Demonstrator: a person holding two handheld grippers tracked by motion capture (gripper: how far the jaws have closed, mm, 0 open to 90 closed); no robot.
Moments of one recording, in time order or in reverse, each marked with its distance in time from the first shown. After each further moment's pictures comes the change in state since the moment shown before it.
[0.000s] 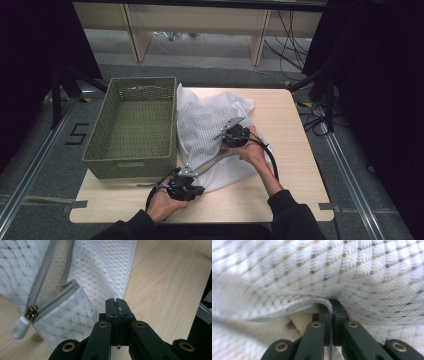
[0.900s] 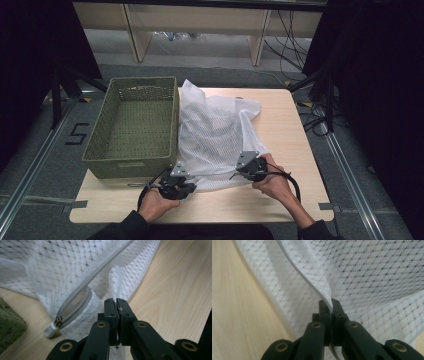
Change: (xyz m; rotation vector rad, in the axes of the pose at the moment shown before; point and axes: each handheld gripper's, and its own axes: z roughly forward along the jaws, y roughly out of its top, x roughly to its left) left arm 0.008 -0.009 -0.015 -0.009 0.069 0.031; right arm 0.058 -0.063 -0.065 0.069 0.036 -0.249
